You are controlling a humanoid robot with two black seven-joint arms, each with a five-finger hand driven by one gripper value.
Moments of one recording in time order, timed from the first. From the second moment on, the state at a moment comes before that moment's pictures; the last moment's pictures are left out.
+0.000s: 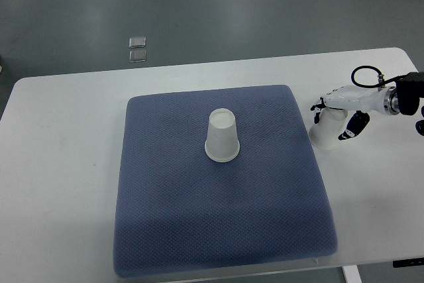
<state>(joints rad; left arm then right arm) -0.02 0.00 -0.05 -0.18 0.05 0.09 -0.05 1.05 -0.65 -0.09 0.90 -1.51 0.05 0.41</state>
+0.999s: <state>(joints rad) -0.02 0.00 -0.05 -0.18 0.05 0.09 -0.05 1.24 -0.68 -0.08 0.99 -1.49 0.13 0.42</state>
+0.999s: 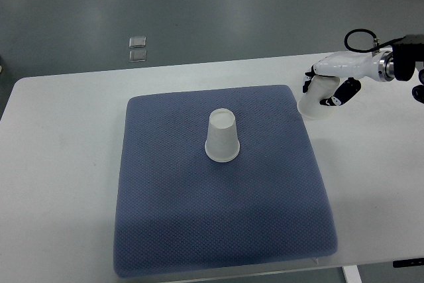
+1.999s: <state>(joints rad) -0.02 0.00 -0.05 -0.18 0.05 0.09 -0.05 1.47 -0.47 -0.09 1.15 -1.34 0.29 0.41</state>
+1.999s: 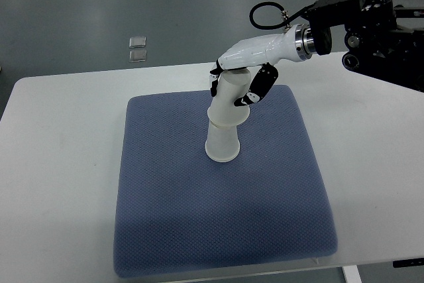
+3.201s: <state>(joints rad) -0.02 0.00 -0.05 -0.18 0.05 0.09 -0.05 1.41 -0.41 -0.09 1.10 -1.34 0.27 0.41</state>
